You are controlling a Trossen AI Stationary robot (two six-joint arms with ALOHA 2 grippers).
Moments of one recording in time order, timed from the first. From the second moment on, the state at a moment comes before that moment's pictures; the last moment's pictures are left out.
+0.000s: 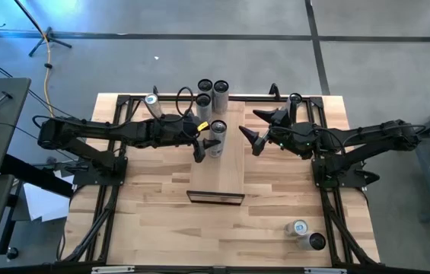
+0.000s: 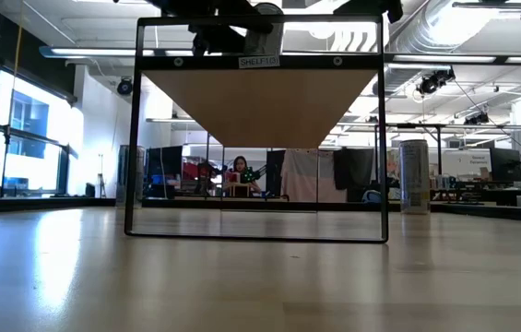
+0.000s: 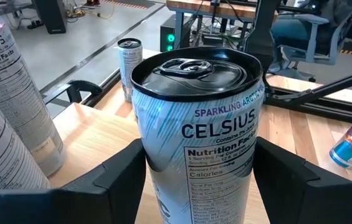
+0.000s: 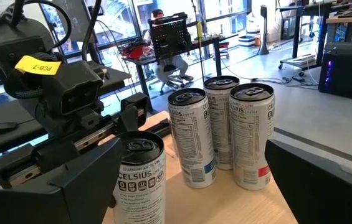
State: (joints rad) left arm 0.06 1.35 1.01 0.01 -0.22 -0.13; right arm 0.12 1.11 0.96 0.04 0.69 0.27
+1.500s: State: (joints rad) left arm 0.06 1.37 1.01 0.05 -0.14 -0.15; right arm 0.12 1.11 0.96 0.02 0.68 0.29
